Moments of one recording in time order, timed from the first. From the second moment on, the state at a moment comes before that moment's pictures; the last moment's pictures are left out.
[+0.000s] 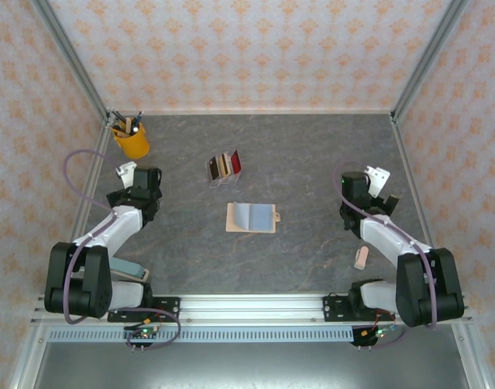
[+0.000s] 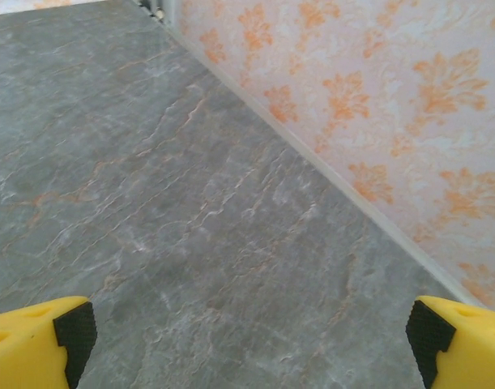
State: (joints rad) left arm -0.03 1.31 0.64 -0.13 -0.64 -0.35; right arm 0.14 1.25 0.53 0.03 0.78 0.34
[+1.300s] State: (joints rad) left arm -0.03 1.50 0.39 0.69 -0.23 -0.07; right arm 0.09 1.52 0.38 0.75 0.40 0.15
